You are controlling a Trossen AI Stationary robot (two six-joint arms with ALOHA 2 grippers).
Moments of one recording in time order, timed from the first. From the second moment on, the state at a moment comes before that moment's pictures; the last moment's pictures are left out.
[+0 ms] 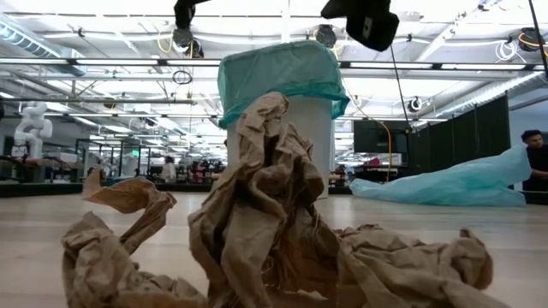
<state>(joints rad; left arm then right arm) -0.03 1.03 0.89 -0.01 -0.15 -0.41 0.28 1.45 1.14 -0.35 0.01 0.57</state>
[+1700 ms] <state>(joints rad) -0.10 1.02 0.89 -0.05 -0.18 -0.44 0.46 1.99 1.25 0.01 -0.22 0.20</state>
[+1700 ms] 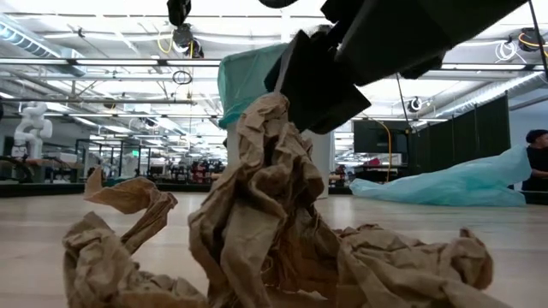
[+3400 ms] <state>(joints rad) -0.14 1.00 0.89 -0.02 -0.20 -0.44 0.31 1.72 1.27 0.03 -0.03 0.31</state>
